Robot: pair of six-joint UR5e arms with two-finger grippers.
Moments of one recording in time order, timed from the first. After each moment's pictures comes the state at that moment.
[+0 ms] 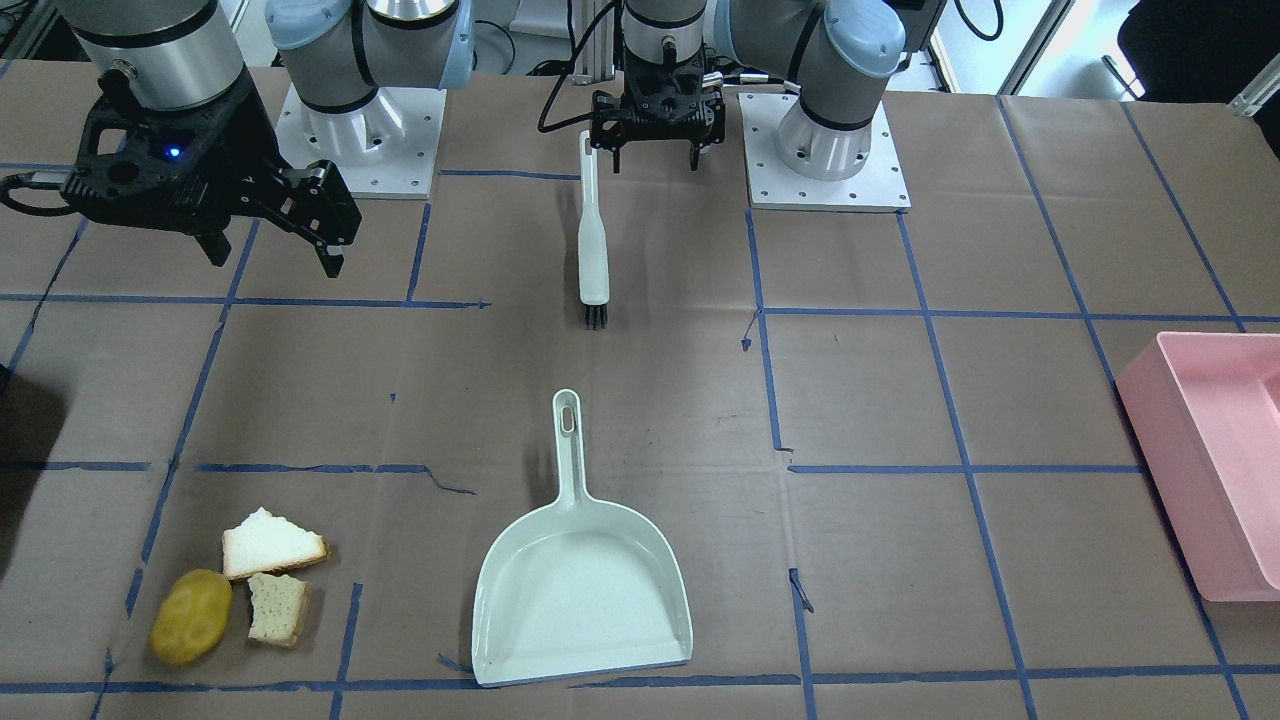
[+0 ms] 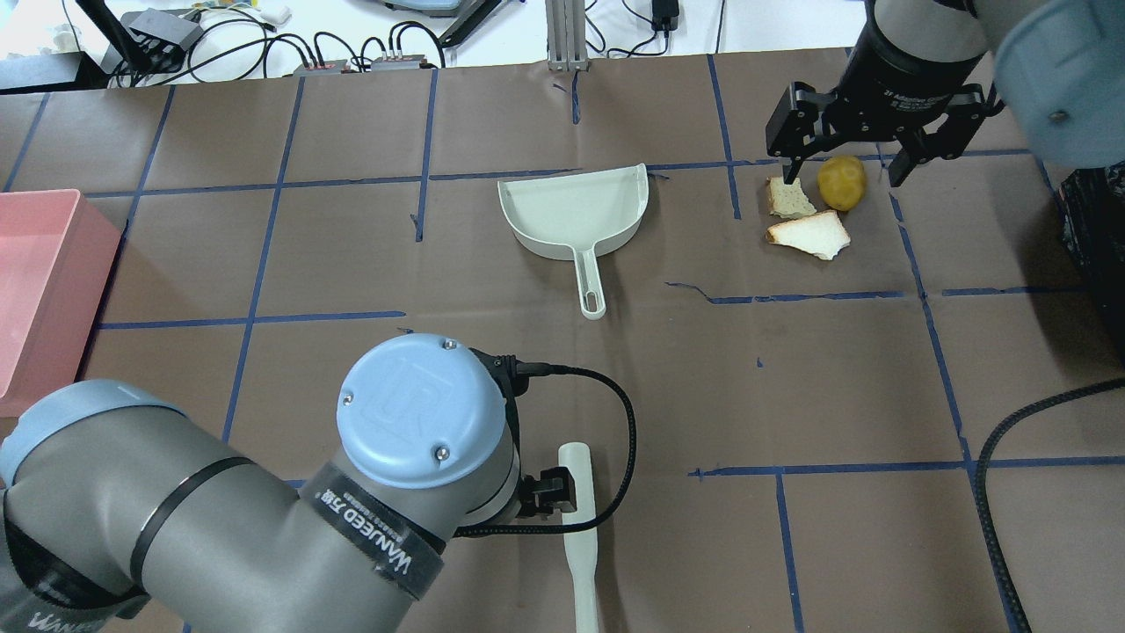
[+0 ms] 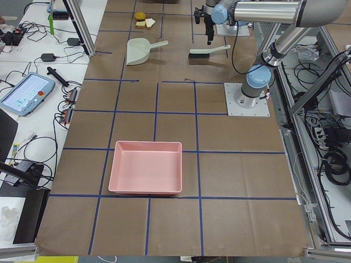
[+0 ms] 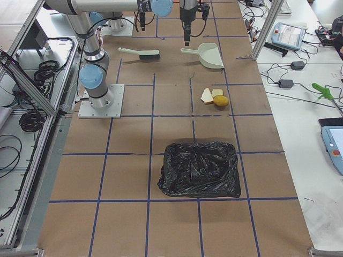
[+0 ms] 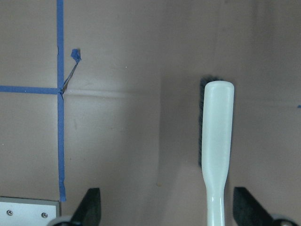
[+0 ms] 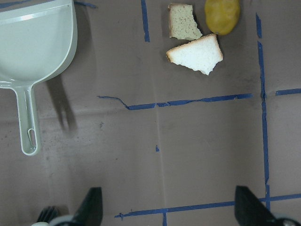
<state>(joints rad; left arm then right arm) -2.11 -1.34 -2.11 -1.32 1.58 -0.60 1.57 -1.57 1.56 -1.63 -1.59 0.10</state>
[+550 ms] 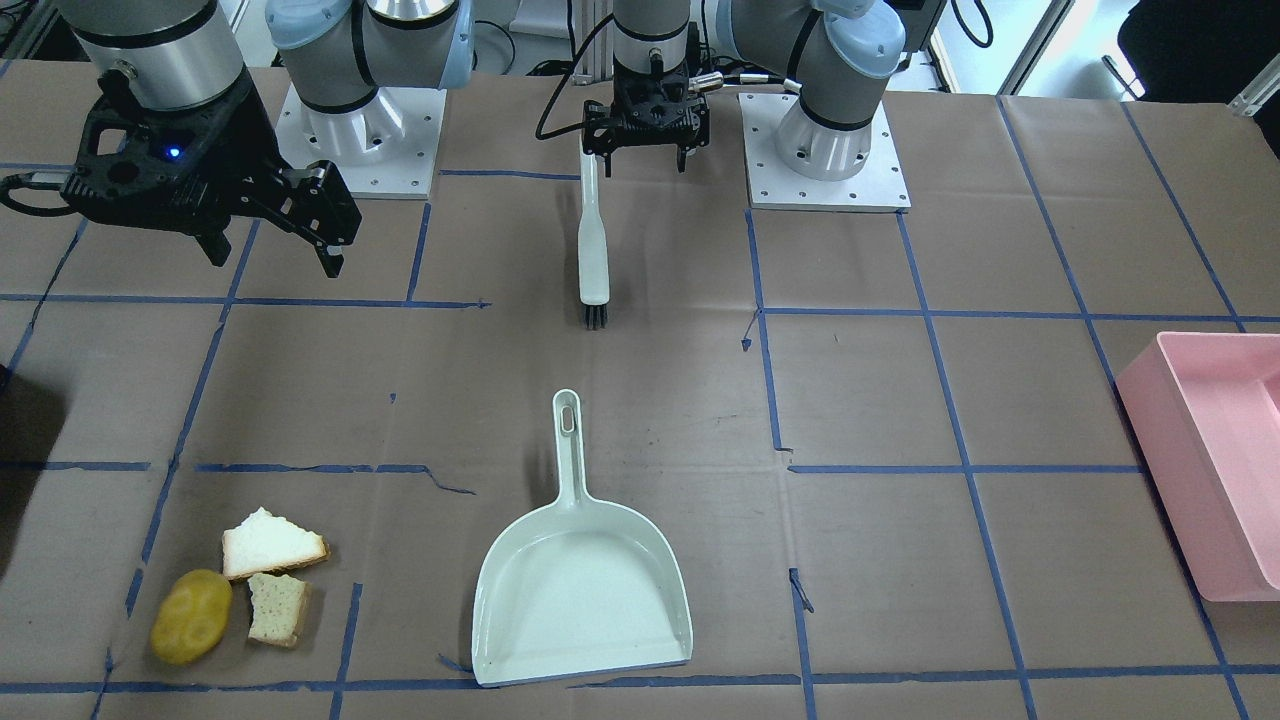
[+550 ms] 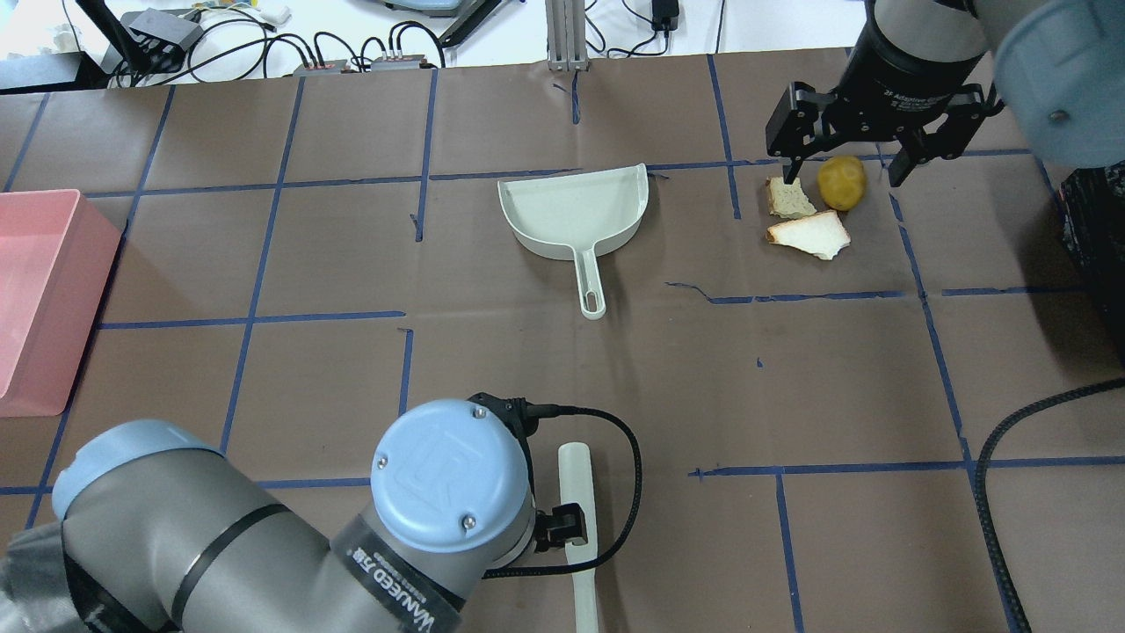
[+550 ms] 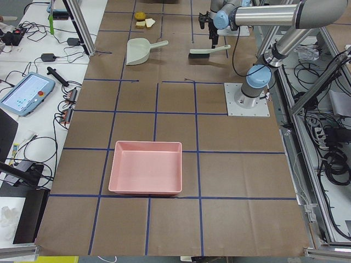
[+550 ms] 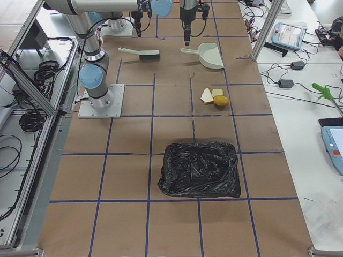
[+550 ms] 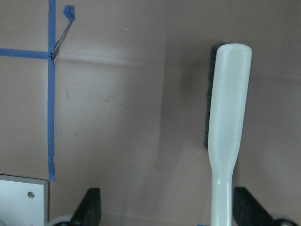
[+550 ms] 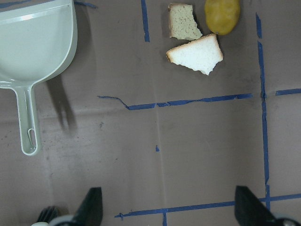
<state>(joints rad) -2.18 -1.35 -2.22 -1.19 1.58 -0.72 1.57 -1.57 1.56 -1.63 -1.59 0.10</state>
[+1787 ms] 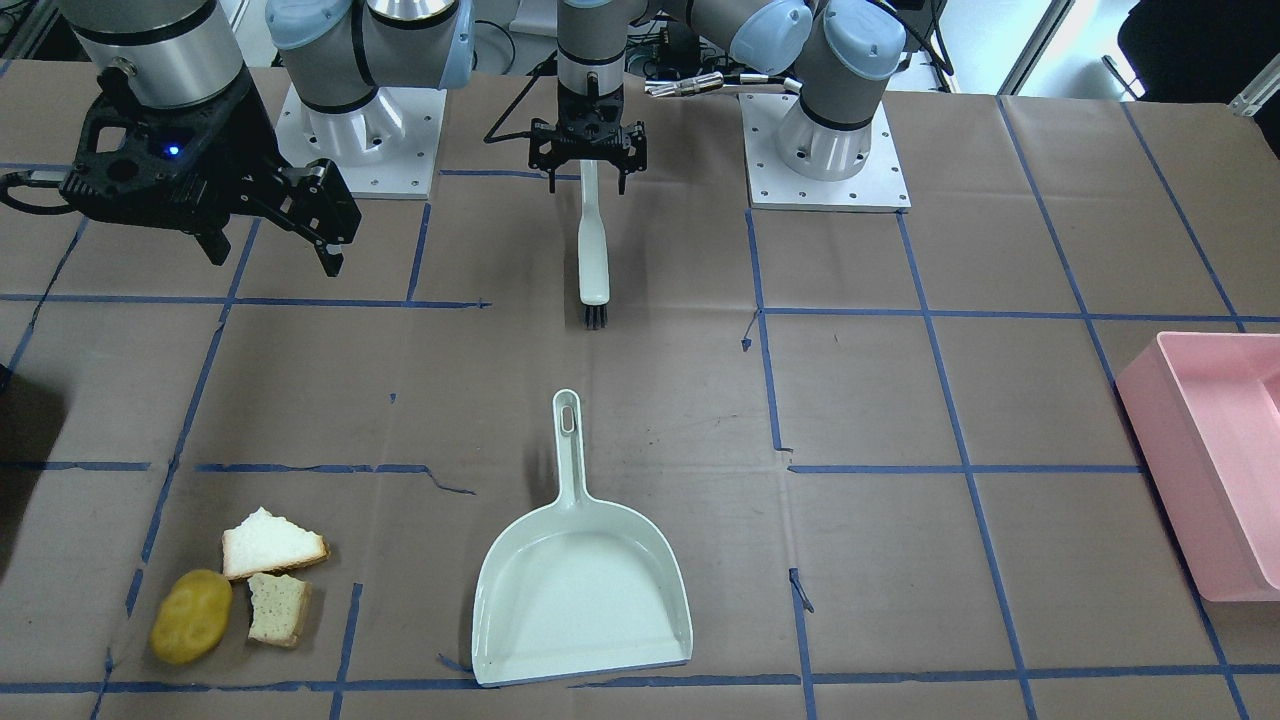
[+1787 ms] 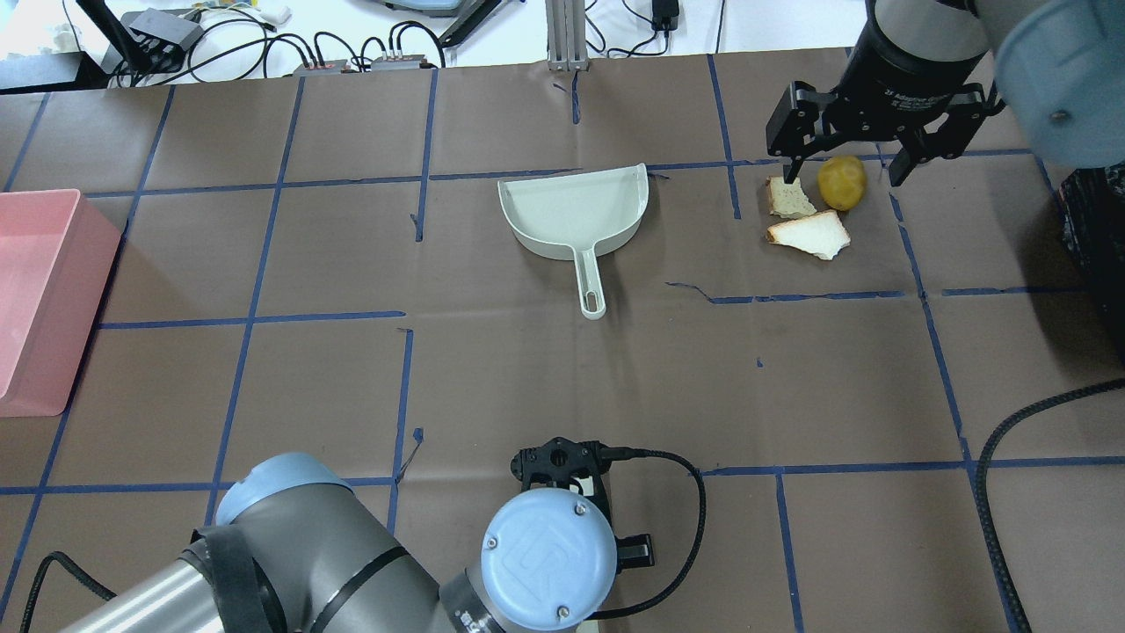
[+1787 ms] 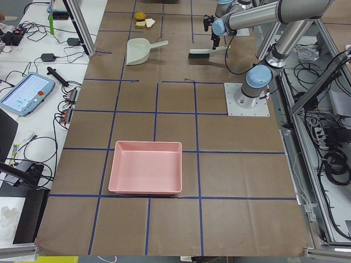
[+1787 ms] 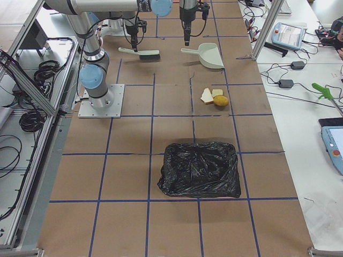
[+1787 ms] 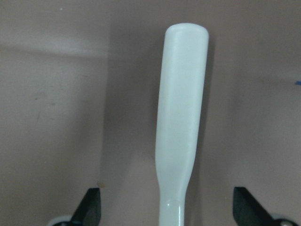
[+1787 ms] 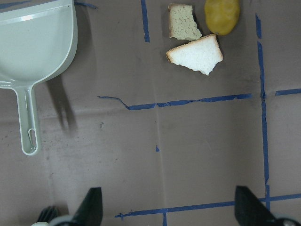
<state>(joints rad) -2.37 -1.52 -2.29 -0.86 1.58 -0.83 1.57 -1.57 1.56 -1.63 -1.59 0.10</state>
